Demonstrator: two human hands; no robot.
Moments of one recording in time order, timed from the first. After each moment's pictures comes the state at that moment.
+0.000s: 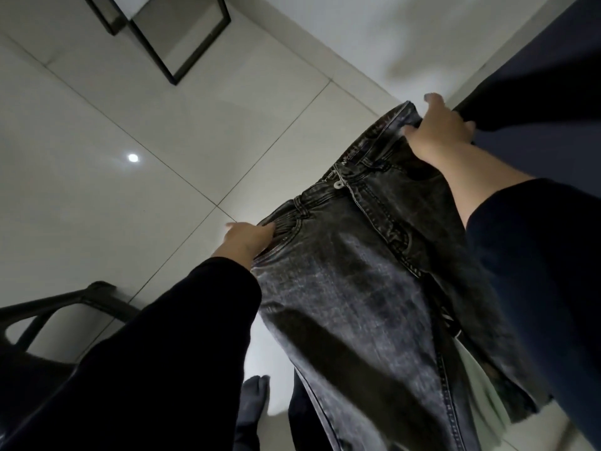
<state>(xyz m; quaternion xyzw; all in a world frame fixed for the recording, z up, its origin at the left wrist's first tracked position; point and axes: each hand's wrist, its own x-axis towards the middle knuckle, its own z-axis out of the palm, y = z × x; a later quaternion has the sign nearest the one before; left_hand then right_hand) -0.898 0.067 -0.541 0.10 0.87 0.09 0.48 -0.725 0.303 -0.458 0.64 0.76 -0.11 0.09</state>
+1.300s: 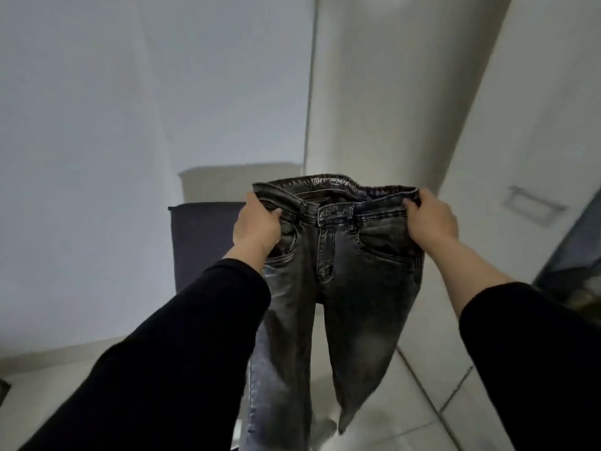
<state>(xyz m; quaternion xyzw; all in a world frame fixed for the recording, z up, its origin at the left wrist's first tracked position) -0.560 0.026 0.027 0.68 0.57 0.38 0.27 -0.319 -0.078 0.043 0.84 0.40 0.05 -0.37</state>
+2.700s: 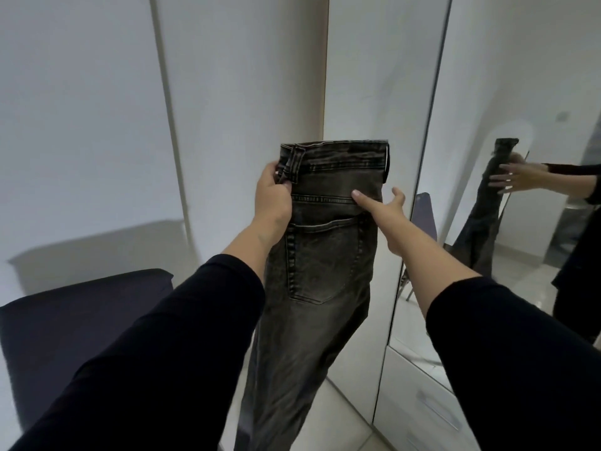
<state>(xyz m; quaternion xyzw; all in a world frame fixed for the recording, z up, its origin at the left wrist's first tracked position) -0.366 -0.068 0.143 0.65 0.13 0.50 0.56 -0.224 -0.189 0.117 0.70 0.24 -0.13 -0.66</state>
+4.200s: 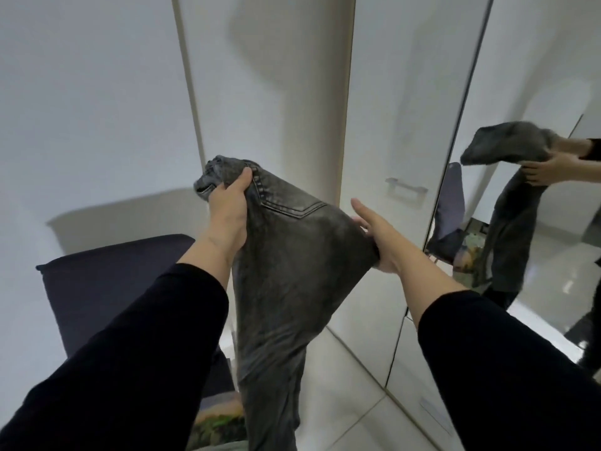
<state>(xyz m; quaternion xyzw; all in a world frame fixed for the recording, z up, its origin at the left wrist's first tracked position) -0.433 -0.012 0.090 0.47 0.26 0.48 0.69 -0.257 -0.169 0.042 0.63 0.24 -0.40 -0.62</state>
